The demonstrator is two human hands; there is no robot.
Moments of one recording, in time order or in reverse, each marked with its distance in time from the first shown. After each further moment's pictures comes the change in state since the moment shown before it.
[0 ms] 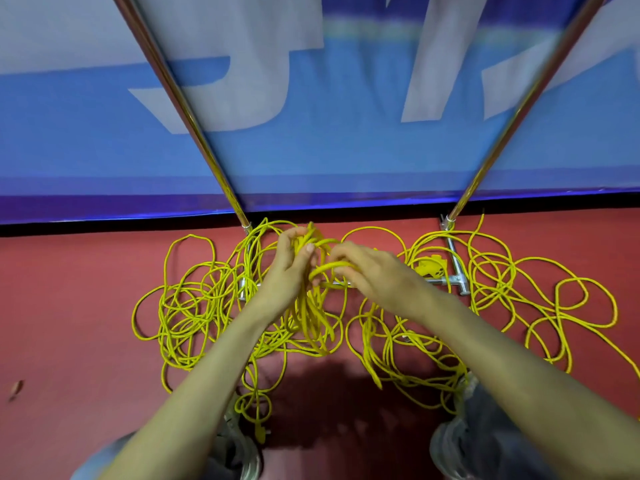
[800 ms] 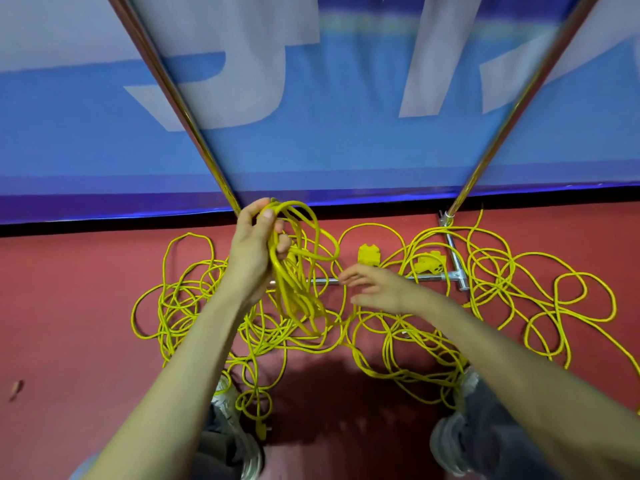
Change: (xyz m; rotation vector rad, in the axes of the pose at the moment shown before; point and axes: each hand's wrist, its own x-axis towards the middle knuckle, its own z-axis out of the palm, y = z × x) left_hand 0.009 0.037 -0.021 -0.368 0.173 0.006; right_hand -0.017 0.042 0.025 0.425 -0.309 0.463
